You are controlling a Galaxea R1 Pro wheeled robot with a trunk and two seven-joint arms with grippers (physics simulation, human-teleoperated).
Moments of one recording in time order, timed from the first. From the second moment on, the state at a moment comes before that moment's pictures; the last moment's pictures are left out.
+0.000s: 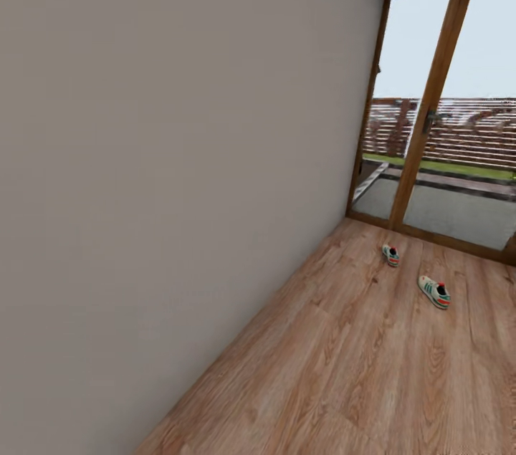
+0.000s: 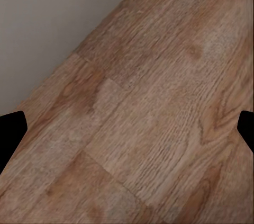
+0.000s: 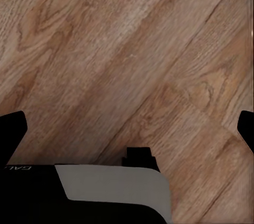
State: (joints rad) left arm -0.08 0.00 0.00 -0.50 0.00 -0.23 0.00; right arm 0.00 -0.01 -0.02 -0.49 -0.01 0.00 0.02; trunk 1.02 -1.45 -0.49
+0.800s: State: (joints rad) left arm -0.08 0.00 0.00 -0.50 0.00 -0.23 0.00; right arm 0.00 -0.01 -0.02 -0.49 -0.01 0.00 0.02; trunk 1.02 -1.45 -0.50
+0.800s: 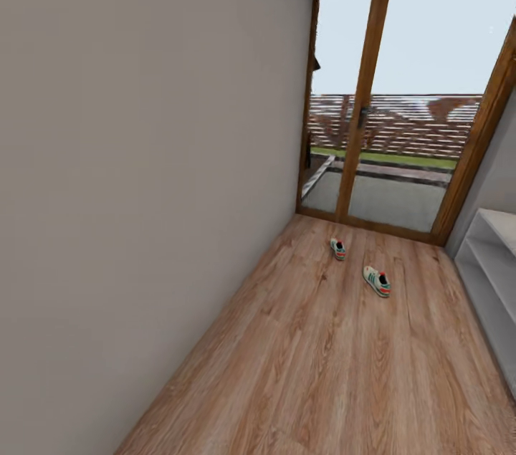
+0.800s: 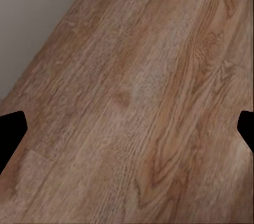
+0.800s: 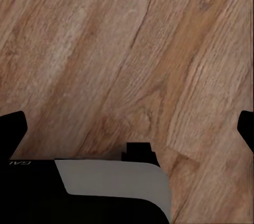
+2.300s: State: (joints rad) left arm -0.08 0.00 0.00 -0.50 0.00 -0.23 0.00; right arm 0.00 -0.01 -0.02 -0.49 -0.01 0.00 0.02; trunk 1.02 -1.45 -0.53
